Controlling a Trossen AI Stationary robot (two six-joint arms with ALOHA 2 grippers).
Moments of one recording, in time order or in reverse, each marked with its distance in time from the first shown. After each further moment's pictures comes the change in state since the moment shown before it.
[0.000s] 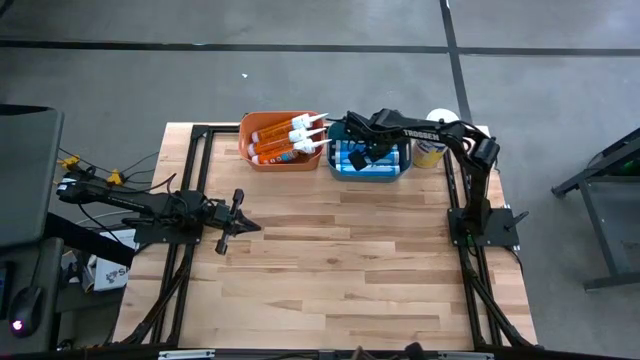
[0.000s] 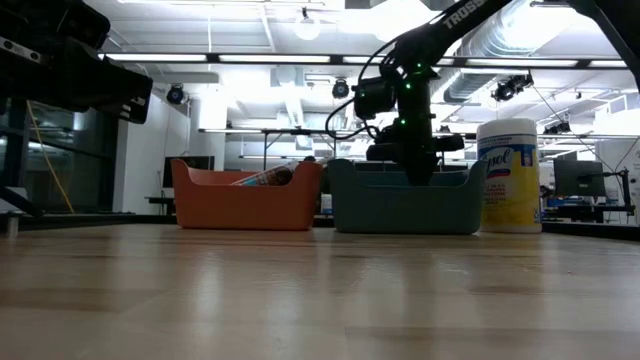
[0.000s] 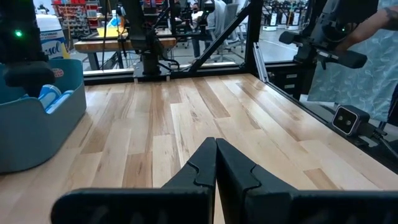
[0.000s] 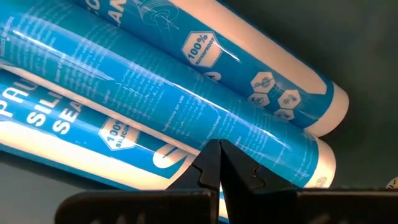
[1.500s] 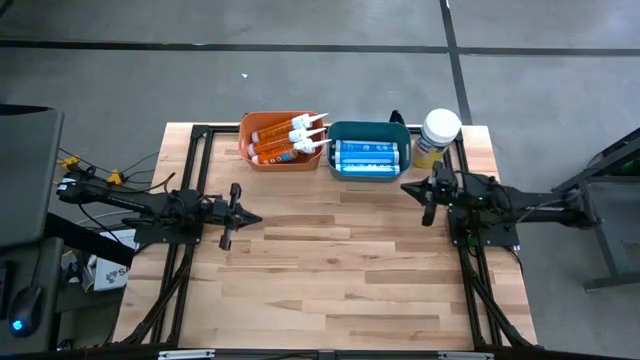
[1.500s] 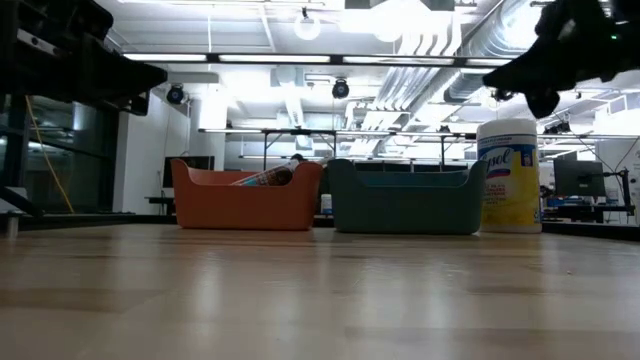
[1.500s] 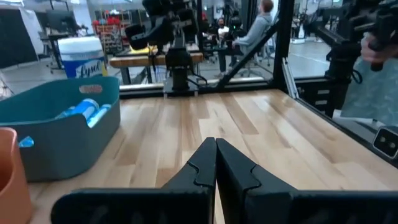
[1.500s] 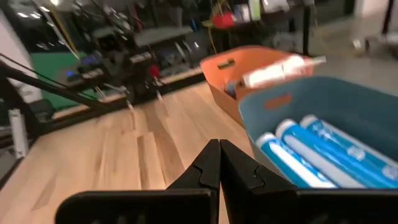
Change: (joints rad) left arm 0.000 0.000 0.000 0.061 -0.119 0.022; right arm 0.492 -1.617 -1.217 0.958 0.005 -0.272
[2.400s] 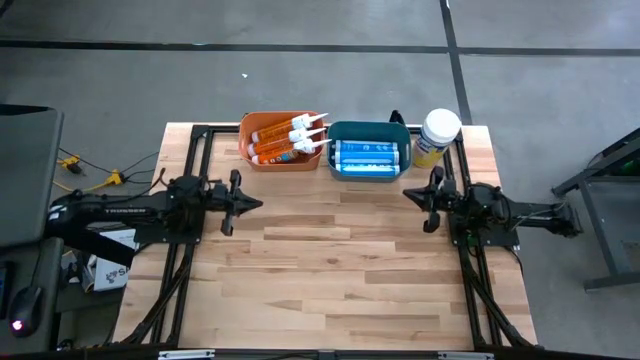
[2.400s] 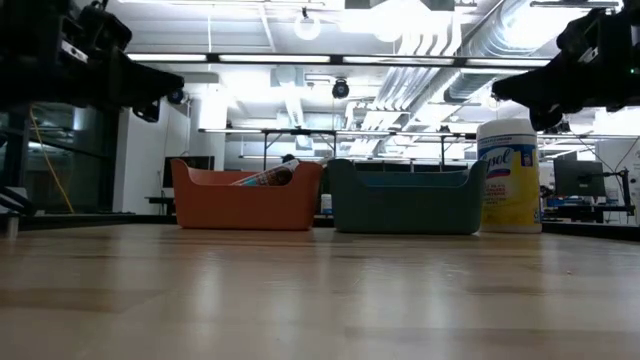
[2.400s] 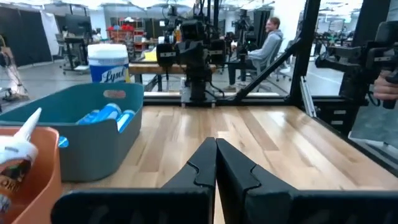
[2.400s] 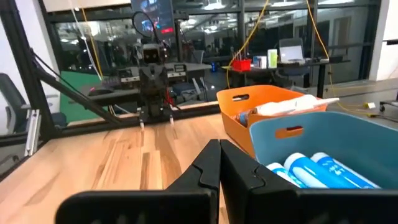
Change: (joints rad) left arm 0.348 -0.001 0.000 0.054 0.305 -0.051; right arm 0.000 -0.318 -0.249 0.165 -0.063 -0.182
